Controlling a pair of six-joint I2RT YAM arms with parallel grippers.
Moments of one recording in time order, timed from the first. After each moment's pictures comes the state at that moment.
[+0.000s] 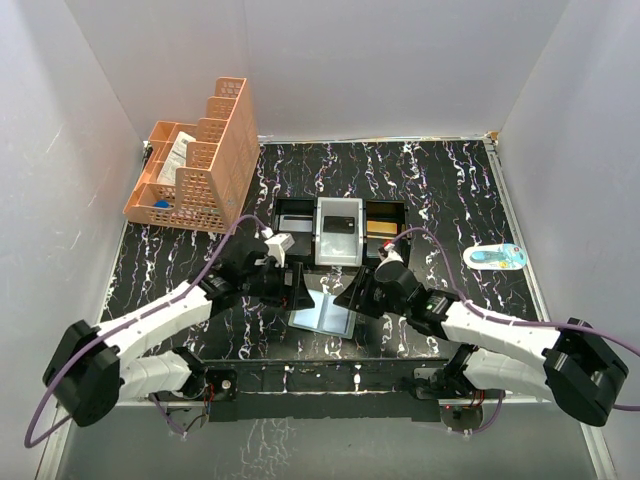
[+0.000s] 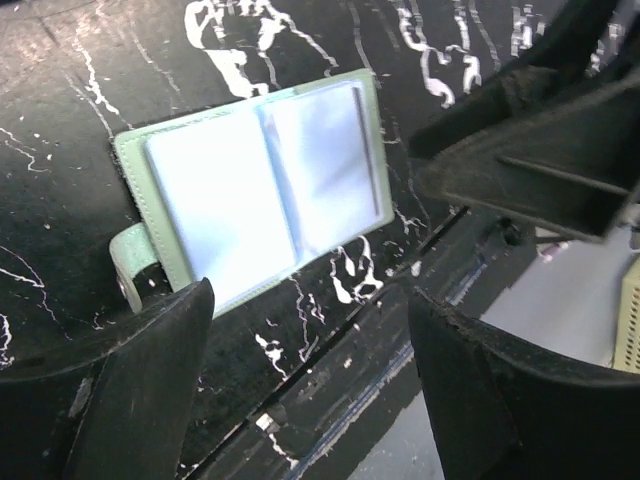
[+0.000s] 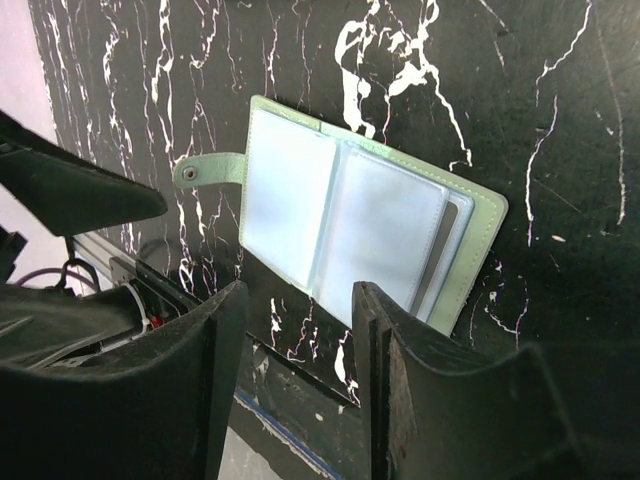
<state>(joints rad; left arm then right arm) -0.68 1.09 0.62 -0.28 0.38 -0.54 0.84 1.05 0.43 -0.01 -0.02 1.05</state>
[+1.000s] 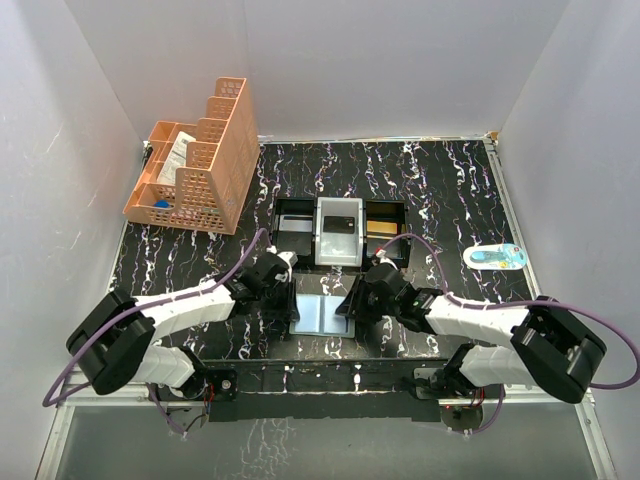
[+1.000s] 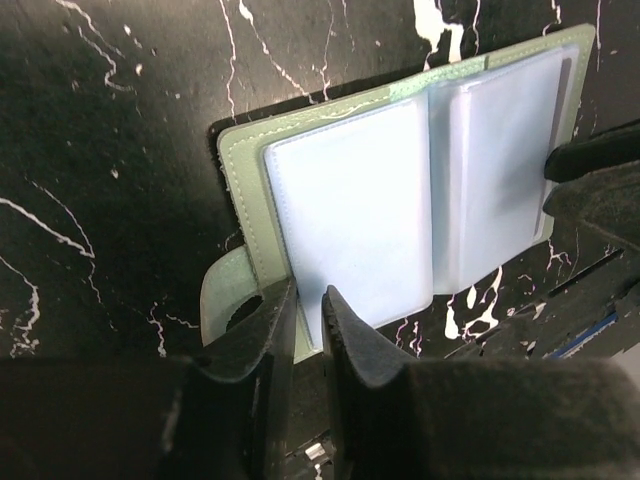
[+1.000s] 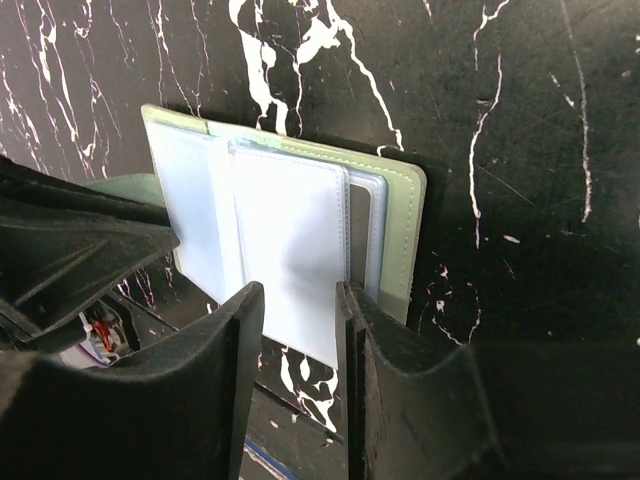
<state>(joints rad) -0.80 1.34 0.58 -0.25 0.15 -0.64 0.84 1.23 0.42 0.03 -0.06 1.05</state>
